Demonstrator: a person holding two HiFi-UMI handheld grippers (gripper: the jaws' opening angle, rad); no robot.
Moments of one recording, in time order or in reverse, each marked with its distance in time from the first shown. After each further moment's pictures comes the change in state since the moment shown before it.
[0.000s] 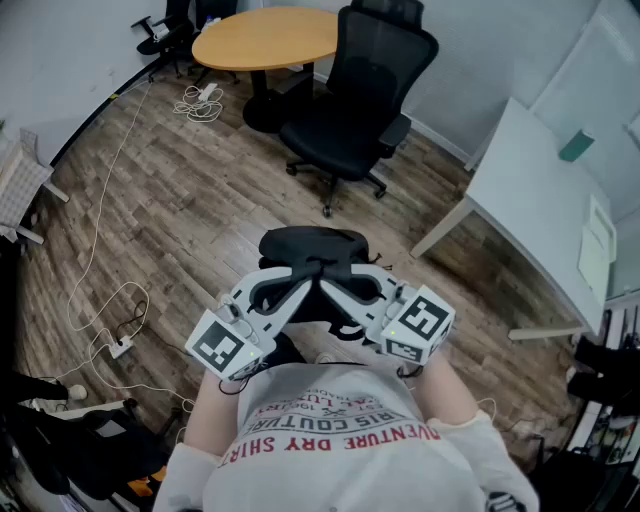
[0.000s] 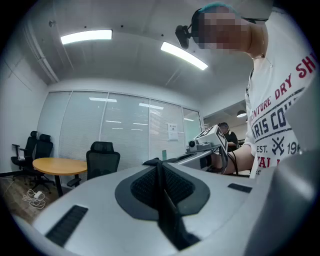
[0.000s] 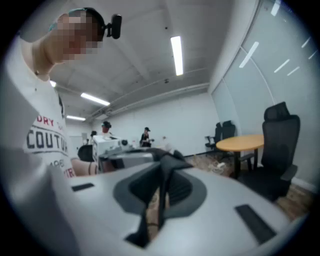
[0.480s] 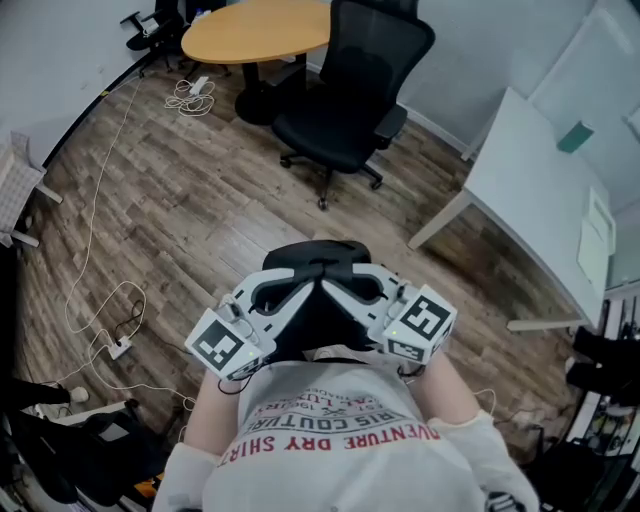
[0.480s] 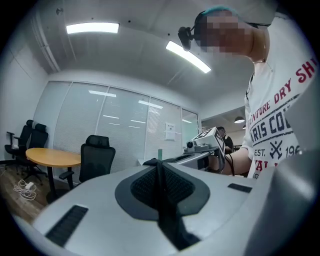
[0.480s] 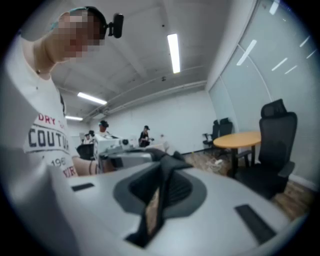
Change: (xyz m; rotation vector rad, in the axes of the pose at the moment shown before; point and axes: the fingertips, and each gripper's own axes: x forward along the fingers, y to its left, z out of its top) left arm 0.014 0.006 -0.012 -0.057 0.011 -0.055; right arm 0.000 -0.018 -0.009 0.018 0.023 -0.020
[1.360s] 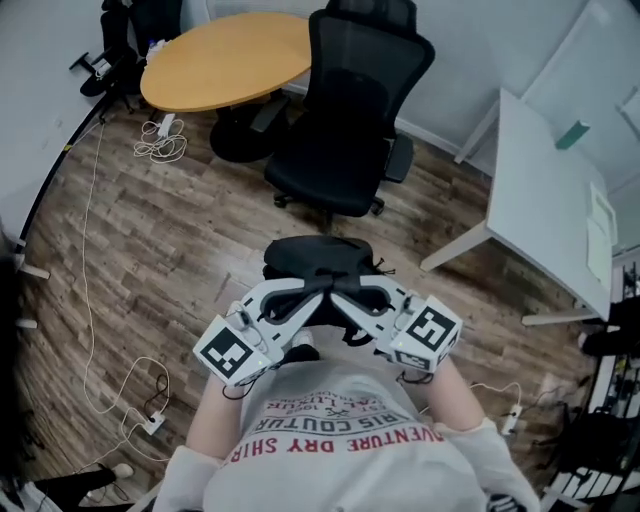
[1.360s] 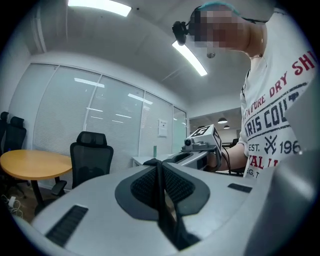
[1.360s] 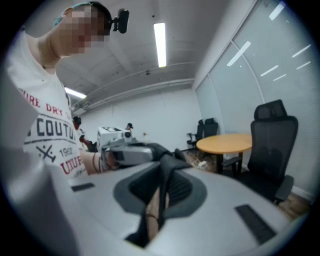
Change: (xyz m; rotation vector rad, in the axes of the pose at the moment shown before) left arm 0.044 0.241 0.025 0.017 0.042 -0.240; right arm 0.166 -0.168 0.054 0.012 0.035 -0.178
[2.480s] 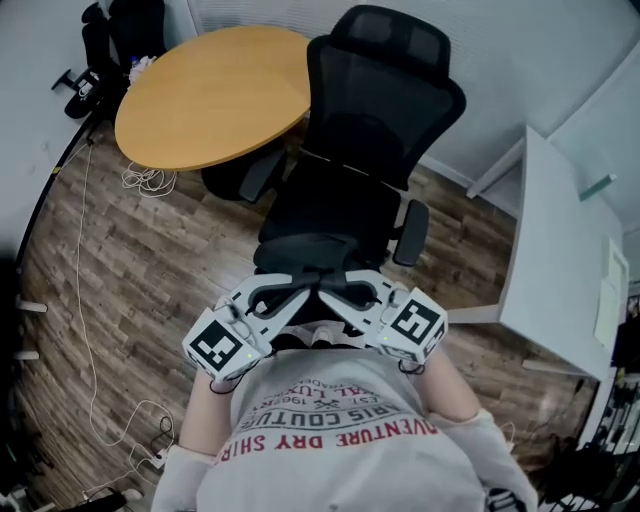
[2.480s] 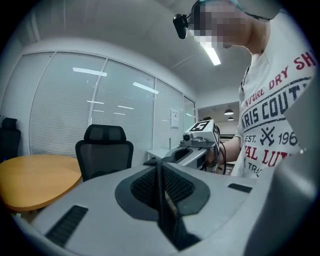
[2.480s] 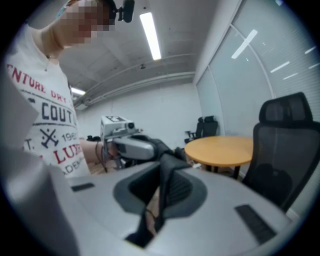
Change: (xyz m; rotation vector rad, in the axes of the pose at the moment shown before) left arm 0.137 0.282 0.006 0.017 0.119 0.013; right arm 0.124 -0.281 0.054 -0.056 0.056 0.051
